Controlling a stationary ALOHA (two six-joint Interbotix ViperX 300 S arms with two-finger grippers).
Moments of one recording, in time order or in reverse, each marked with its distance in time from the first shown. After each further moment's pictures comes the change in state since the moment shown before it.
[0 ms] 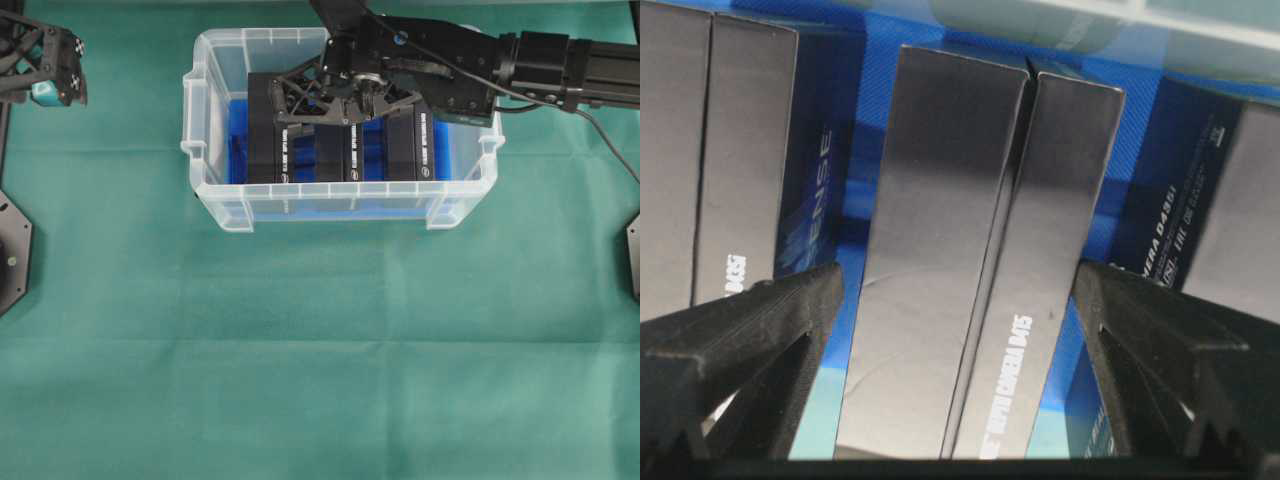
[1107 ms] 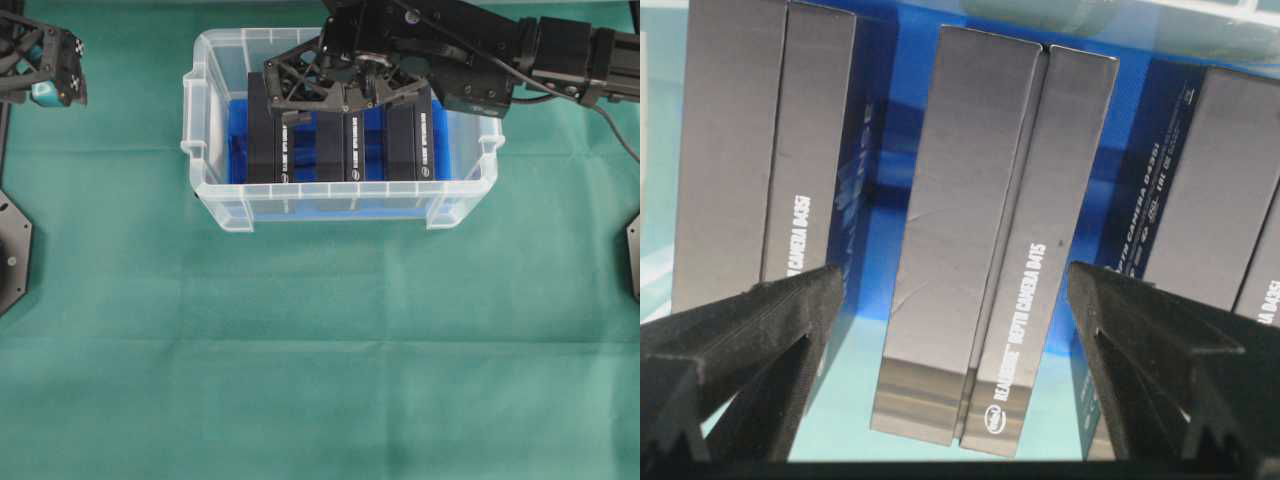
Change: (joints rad) left arm -0.005 0.000 0.000 -0.002 0.003 0.003; right arm 0.017 -0.035 -0.103 -0.002 0.127 0.000
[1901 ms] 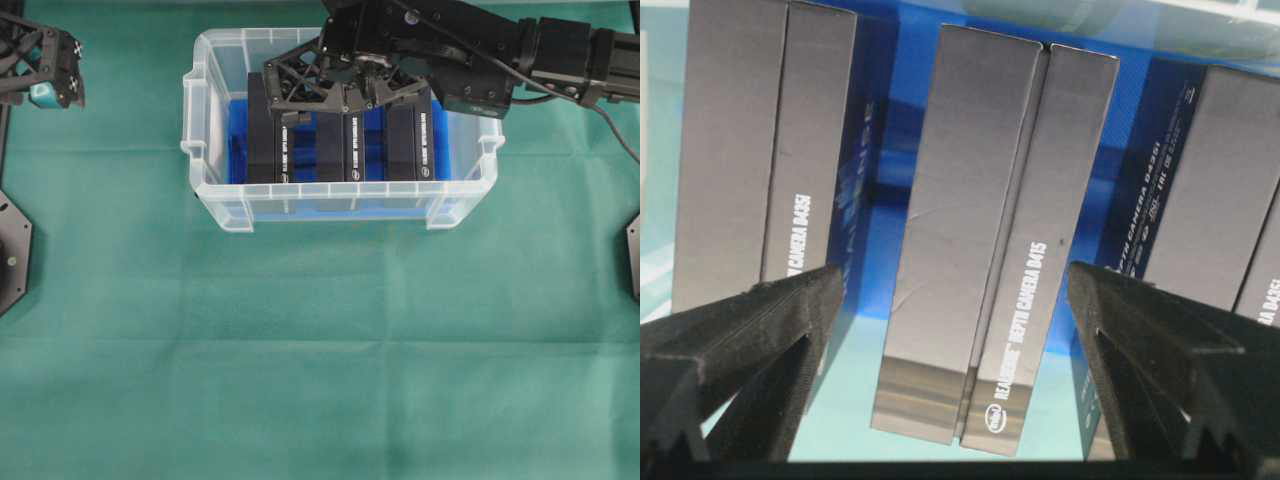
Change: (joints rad) left arm 0.002 0.000 0.000 0.002 0.014 -0.002; right arm 0.003 0.000 0.000 0.002 0.000 0.000
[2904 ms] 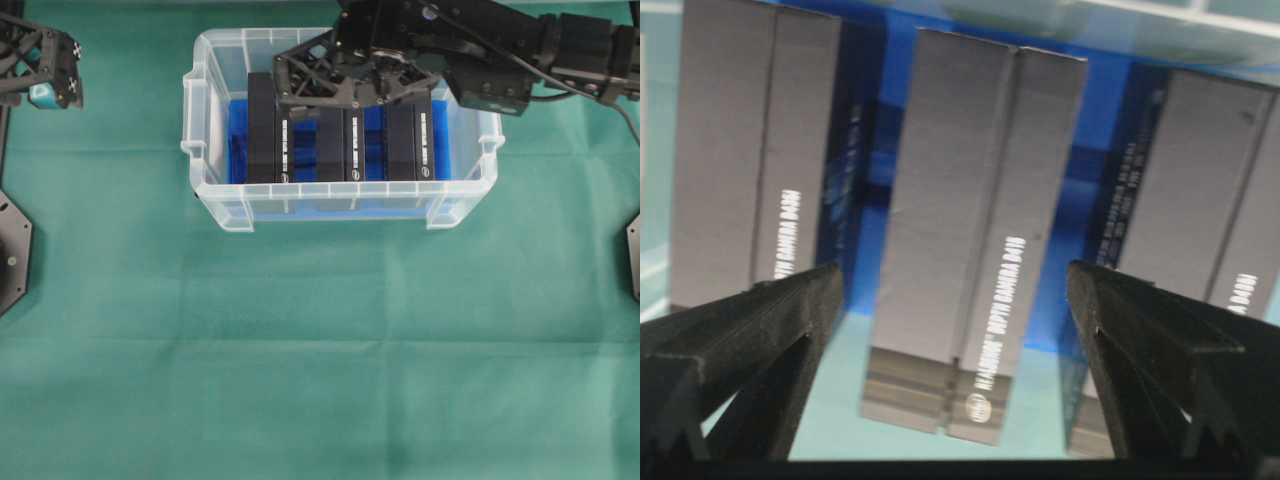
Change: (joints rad) left arm 0.000 0.000 -0.002 -0.002 0.008 -0.003; right arm -0.003 -0.032 0.021 -0.009 -0.014 -0.002
